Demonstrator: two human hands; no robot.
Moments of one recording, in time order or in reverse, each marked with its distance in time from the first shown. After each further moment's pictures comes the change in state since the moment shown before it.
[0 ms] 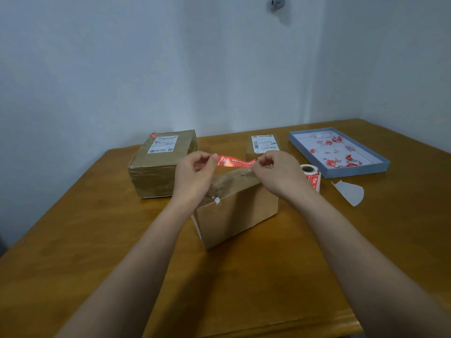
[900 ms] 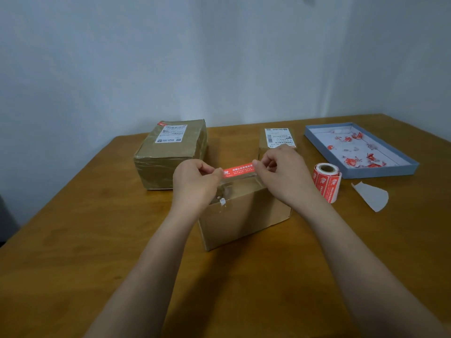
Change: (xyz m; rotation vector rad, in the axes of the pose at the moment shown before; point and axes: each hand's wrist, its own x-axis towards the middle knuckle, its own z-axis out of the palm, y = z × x) left_hand -0.002 -0.011 -0.004 0.170 0.081 -0.208; right_hand 0.006 -0.002 0.020 -0.178 0.018 -0.169
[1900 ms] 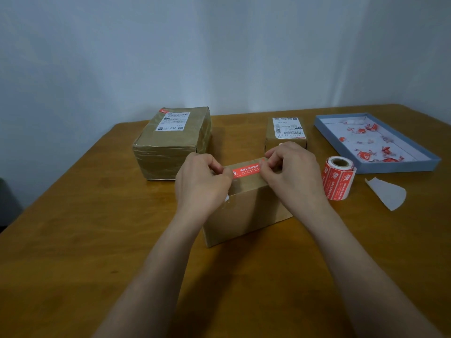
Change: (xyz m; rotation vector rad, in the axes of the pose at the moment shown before) left_hand -0.001 -0.006 0.009 0.283 0.018 0.080; right_hand -0.007 0.007 0.014 -0.013 0.106 -0.056
